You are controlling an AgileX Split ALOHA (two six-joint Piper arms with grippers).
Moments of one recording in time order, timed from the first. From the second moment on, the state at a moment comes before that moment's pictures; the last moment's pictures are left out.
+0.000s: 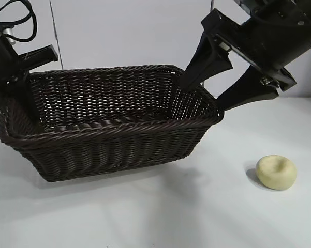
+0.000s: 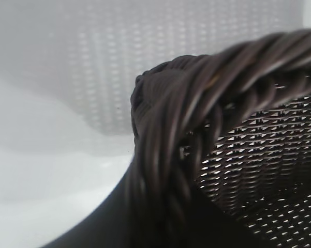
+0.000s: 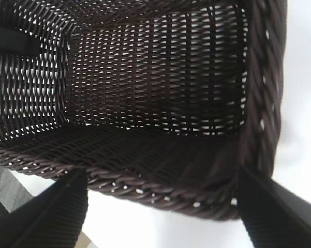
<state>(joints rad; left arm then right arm) -0.18 1.81 -1.28 -0.38 0.96 -0.13 0.25 1.55 -1.01 0.82 0.74 -0.57</state>
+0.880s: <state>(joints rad) -0.21 1.88 -1.30 -0.39 1.01 0.05 0.25 1.55 -1.01 0.82 0.74 -0.57</state>
